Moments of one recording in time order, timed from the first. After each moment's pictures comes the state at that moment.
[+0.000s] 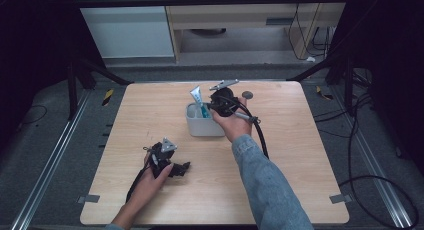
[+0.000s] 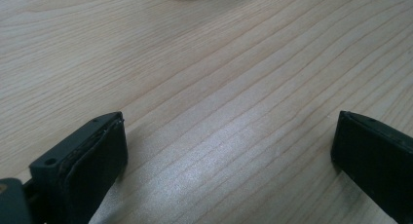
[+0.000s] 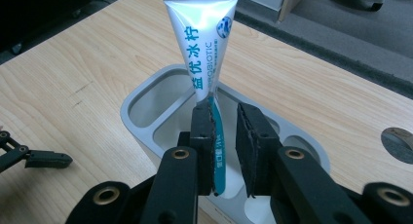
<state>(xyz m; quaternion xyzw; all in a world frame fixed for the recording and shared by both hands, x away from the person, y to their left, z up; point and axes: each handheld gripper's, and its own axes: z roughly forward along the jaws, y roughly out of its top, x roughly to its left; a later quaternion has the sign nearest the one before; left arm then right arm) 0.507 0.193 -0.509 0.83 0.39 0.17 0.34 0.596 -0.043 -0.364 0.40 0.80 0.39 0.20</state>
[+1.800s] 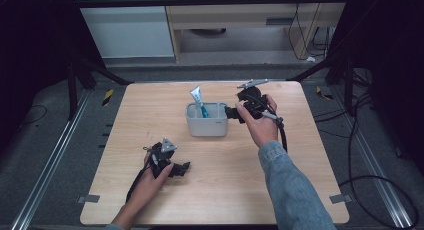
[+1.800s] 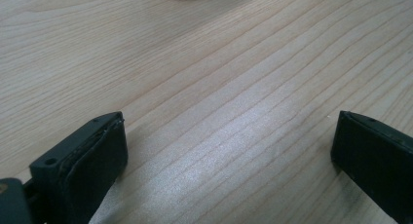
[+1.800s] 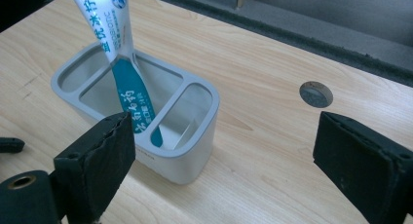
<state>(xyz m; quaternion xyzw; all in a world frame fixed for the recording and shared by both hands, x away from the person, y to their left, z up) 0.507 0.193 -0.509 0.83 0.39 0.17 0.34 0.581 -0.110 -0.351 0.46 0.77 0.37 0.23</state>
